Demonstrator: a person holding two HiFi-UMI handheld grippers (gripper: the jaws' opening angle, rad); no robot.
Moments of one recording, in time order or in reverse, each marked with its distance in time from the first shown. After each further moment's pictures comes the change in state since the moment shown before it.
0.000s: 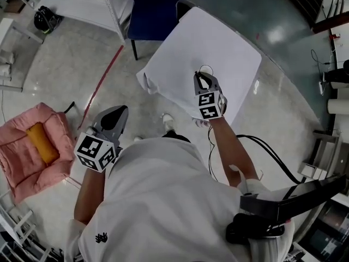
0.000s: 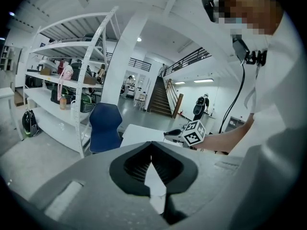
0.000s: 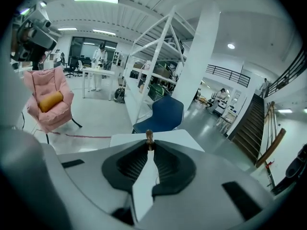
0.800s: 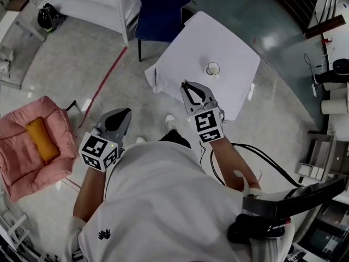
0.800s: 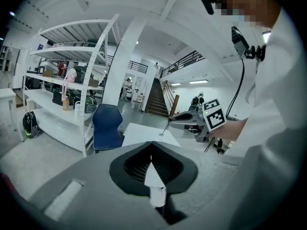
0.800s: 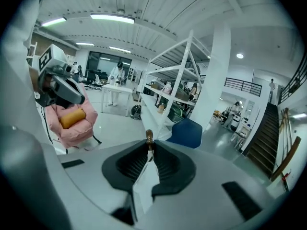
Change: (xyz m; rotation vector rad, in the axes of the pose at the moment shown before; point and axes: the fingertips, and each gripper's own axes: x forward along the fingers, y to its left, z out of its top) left arm -0.095 0.024 -0.044 0.026 -0.021 -0.040; right arm -0.113 0.155 0.130 -0.041 -0.177 0.137
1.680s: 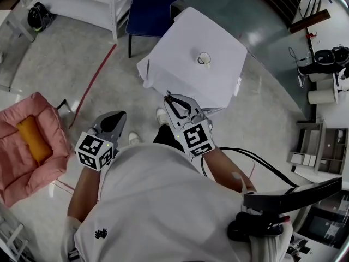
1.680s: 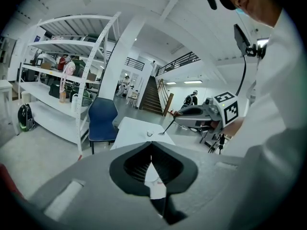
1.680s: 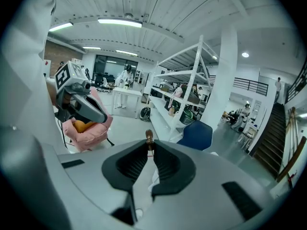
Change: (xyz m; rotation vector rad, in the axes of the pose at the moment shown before) left arm -0.063 -0.020 -0.058 -0.015 0.021 -0.082; right arm -0.066 0.126 0.022 -0.010 -0.023 0.073
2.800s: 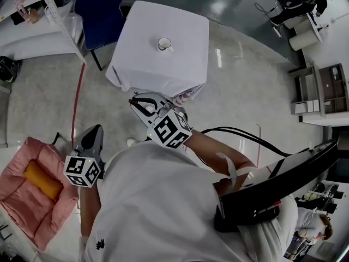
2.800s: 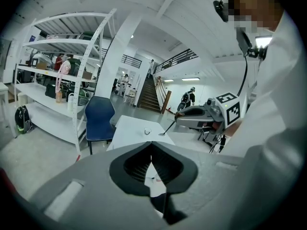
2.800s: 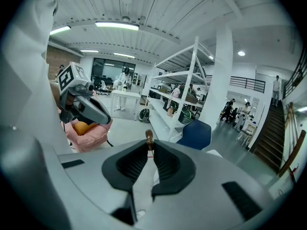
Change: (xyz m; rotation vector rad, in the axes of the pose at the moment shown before) left arm 0.014 -0.023 0.000 0.018 0.036 -0.022; right arm -0.024 -0.004 -0.015 0.029 -0.020 -0.007
